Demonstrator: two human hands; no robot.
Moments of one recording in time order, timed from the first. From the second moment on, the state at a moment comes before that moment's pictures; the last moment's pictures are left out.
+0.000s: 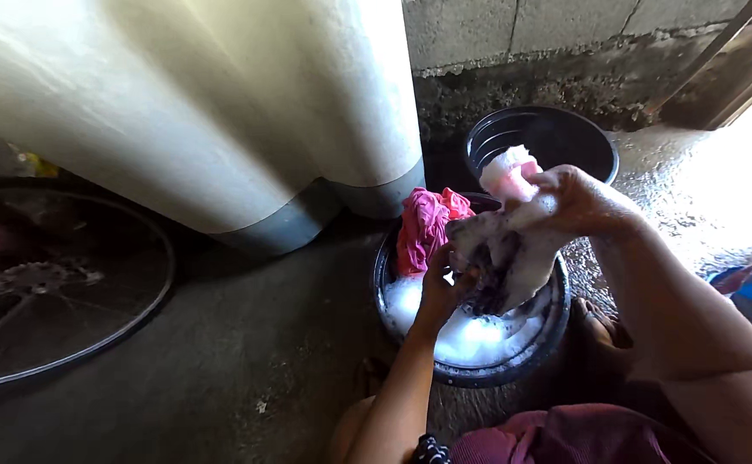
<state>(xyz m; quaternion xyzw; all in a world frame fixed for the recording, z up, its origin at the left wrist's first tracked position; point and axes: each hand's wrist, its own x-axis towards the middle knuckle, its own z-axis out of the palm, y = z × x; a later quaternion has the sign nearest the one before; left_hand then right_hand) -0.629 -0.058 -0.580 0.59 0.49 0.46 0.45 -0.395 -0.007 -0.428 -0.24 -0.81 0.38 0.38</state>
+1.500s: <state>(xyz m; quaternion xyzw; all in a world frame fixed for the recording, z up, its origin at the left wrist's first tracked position) -0.728 -0.087 -0.728 0.21 0.92 0.24 0.23 -0.479 0.019 -0.757 -0.67 -0.60 0.43 0.03</state>
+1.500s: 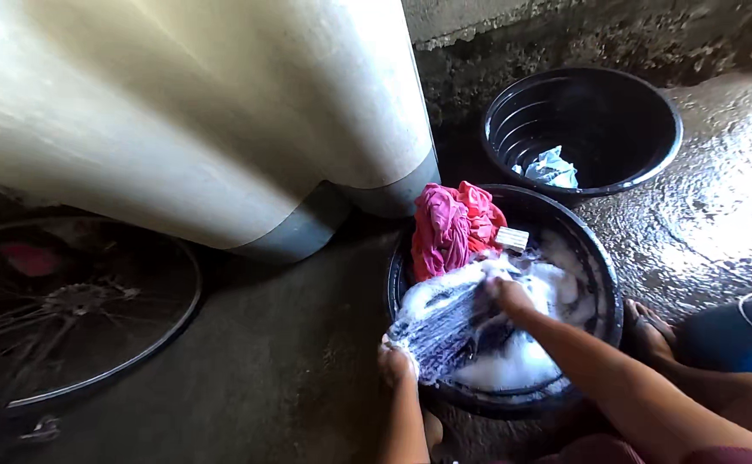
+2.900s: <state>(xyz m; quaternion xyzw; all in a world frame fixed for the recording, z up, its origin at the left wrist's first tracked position) -0.737 -0.094 -0.747 0.24 0.90 0.27 0.24 -0.621 -0.043 -0.690 -0.38 -0.76 0.52 0.02</state>
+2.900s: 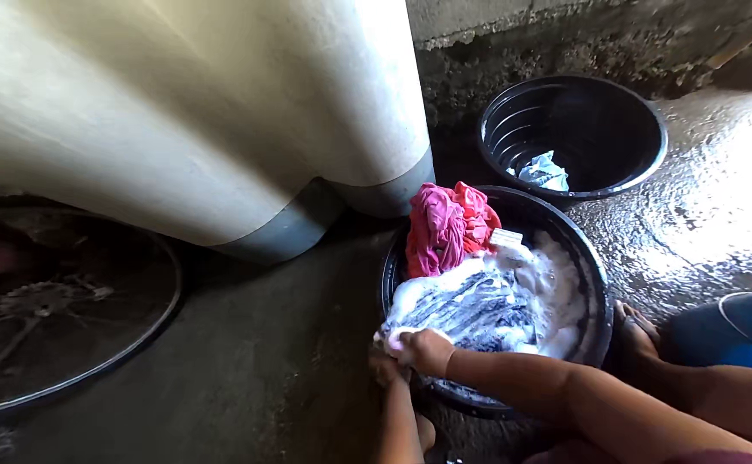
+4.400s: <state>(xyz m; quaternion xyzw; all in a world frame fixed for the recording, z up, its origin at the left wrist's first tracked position) -0.719 -0.133 -0.600 0.33 0.64 0.58 0.37 -0.354 -0.014 -0.596 -0.71 -0.60 0.23 0.30</state>
